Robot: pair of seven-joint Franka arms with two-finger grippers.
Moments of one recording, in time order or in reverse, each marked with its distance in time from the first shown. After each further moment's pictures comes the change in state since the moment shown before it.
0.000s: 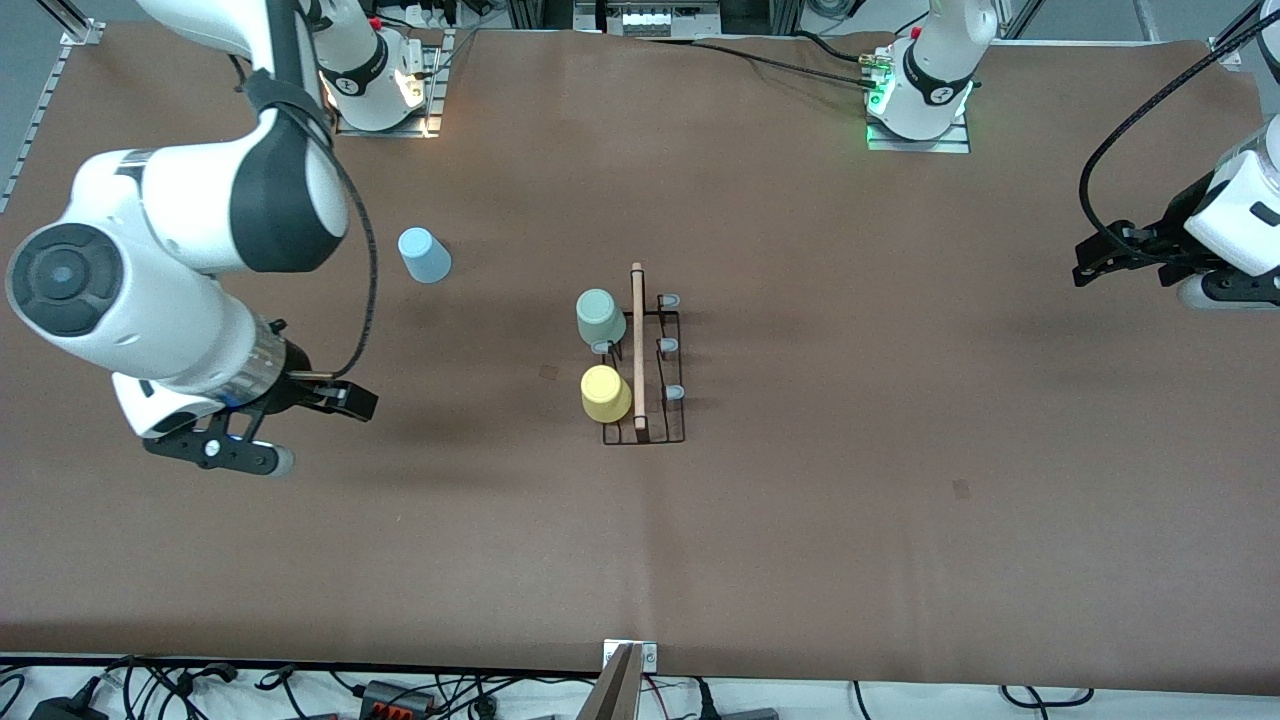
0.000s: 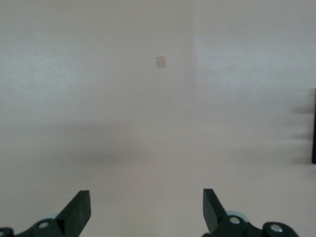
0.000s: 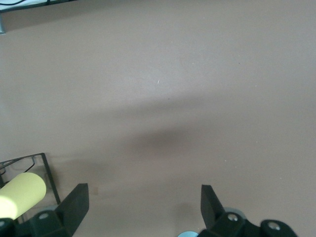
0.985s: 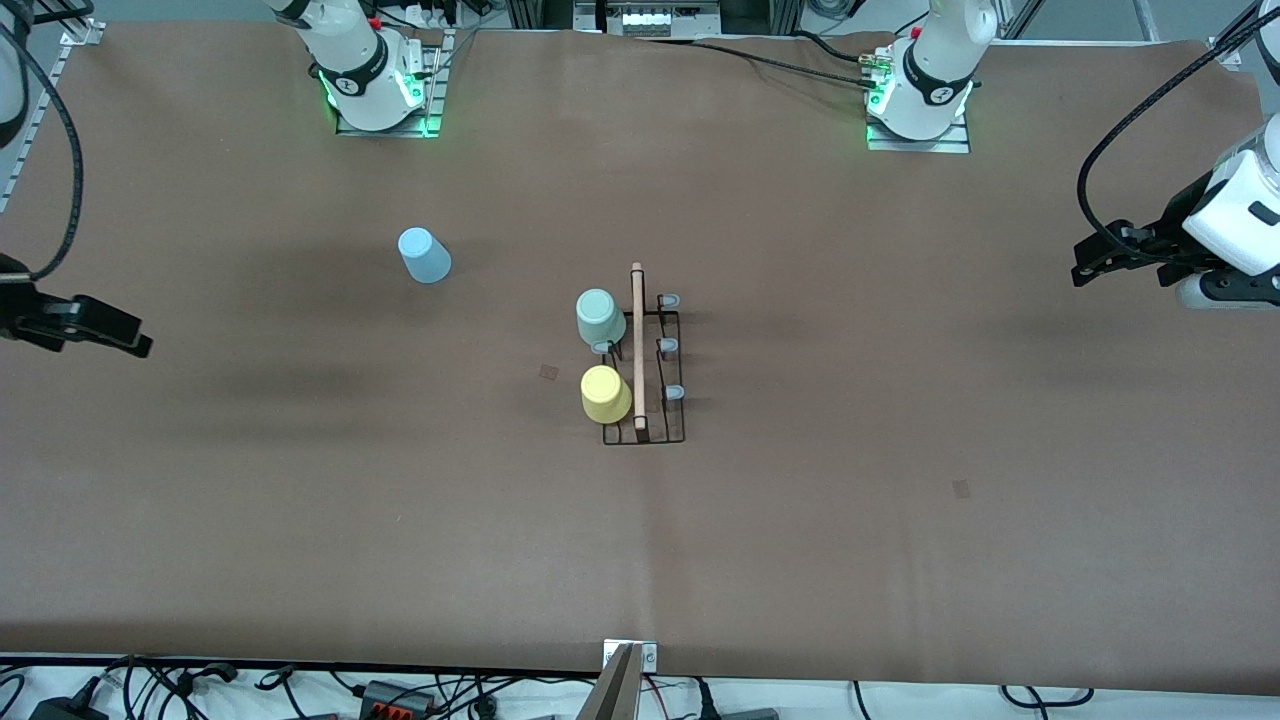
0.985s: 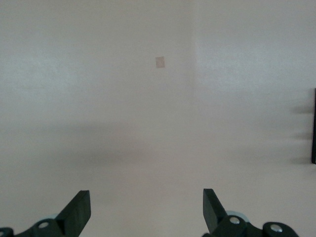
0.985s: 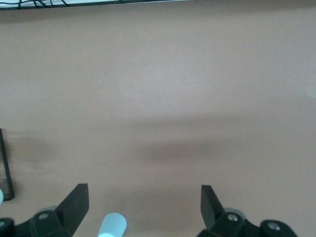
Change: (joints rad) left arm 0.000 0.000 -0.002 0.001 0.000 0.000 0.000; right arm -0.594 -0.326 0.510 -0.215 -0.287 0.000 -0.279
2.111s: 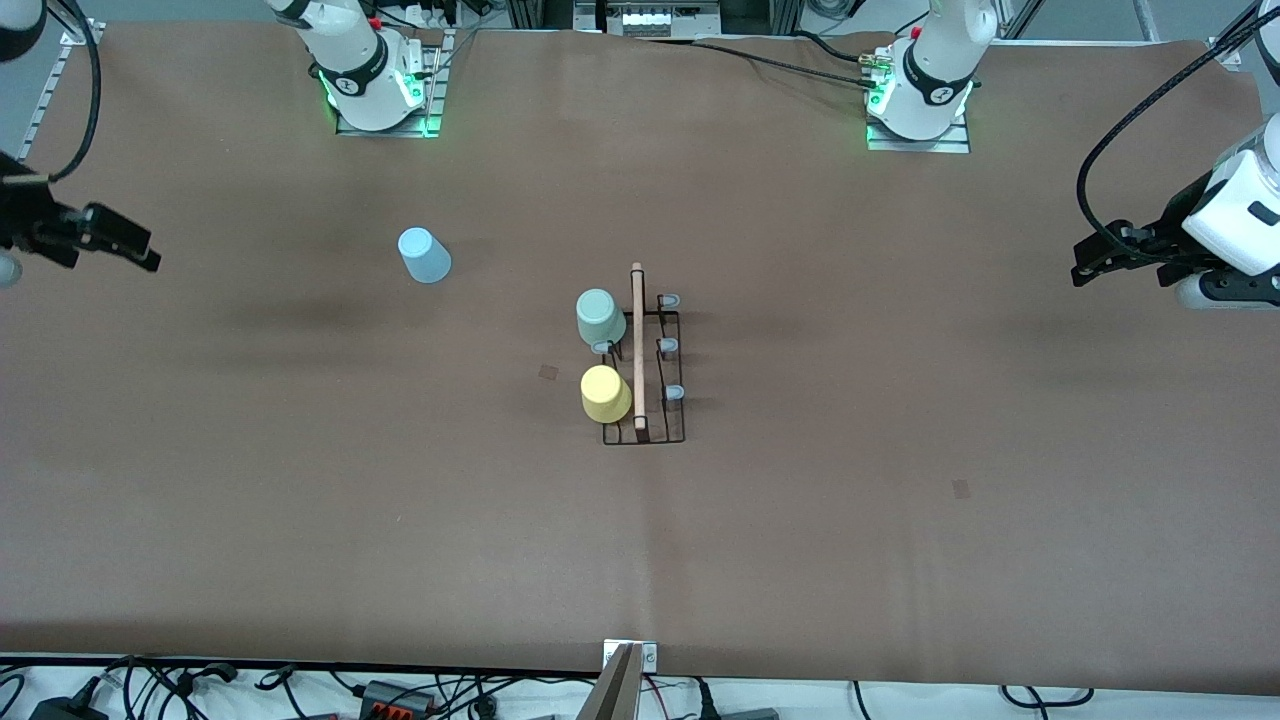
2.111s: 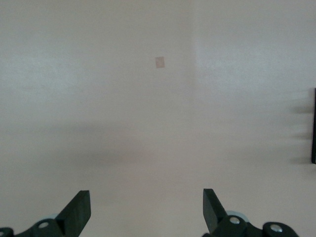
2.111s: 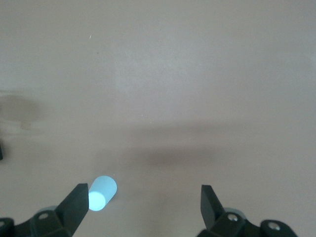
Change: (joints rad) left arm 0.000 0.000 0.000 0.000 0.000 0.000 0.001; right arm 0.003 -0.354 -0.020 -0.467 -0.009 0.085 -0.038
